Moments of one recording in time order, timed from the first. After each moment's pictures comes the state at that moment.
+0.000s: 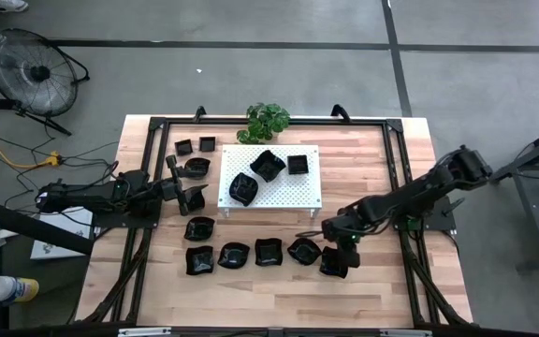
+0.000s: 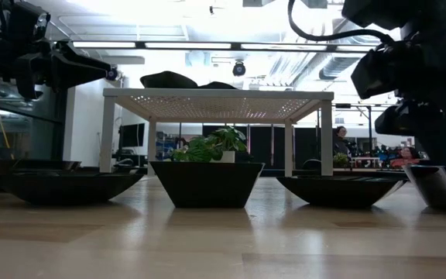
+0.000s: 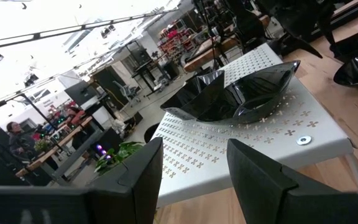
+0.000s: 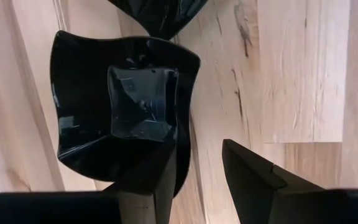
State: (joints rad) left arm 0.01 0.02 0.01 0.05 -0.25 0.60; right arm 0.33 1.49 0.79 -0.61 -0.22 0.52
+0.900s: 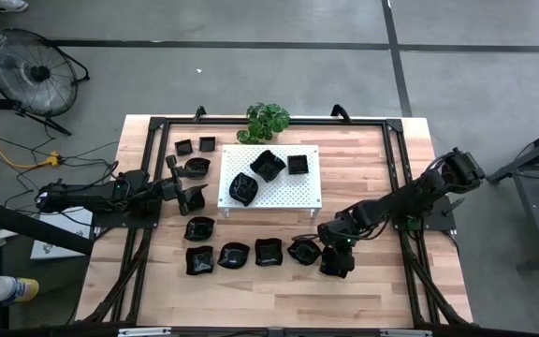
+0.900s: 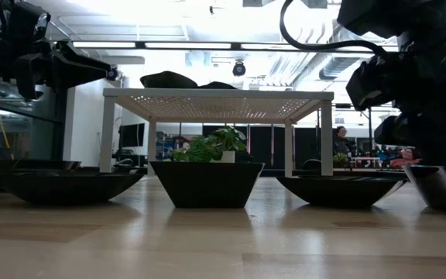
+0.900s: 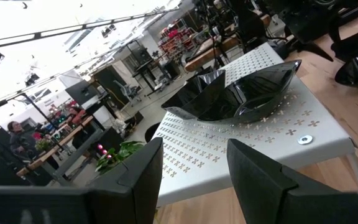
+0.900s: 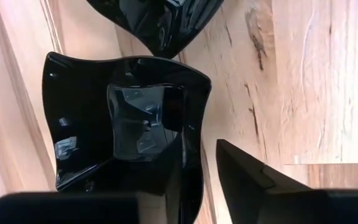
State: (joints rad) left arm 0.01 0.02 0.01 0.05 -0.26 0.60; right arm 0.35 1.56 0.79 -0.54 -0.22 0.58
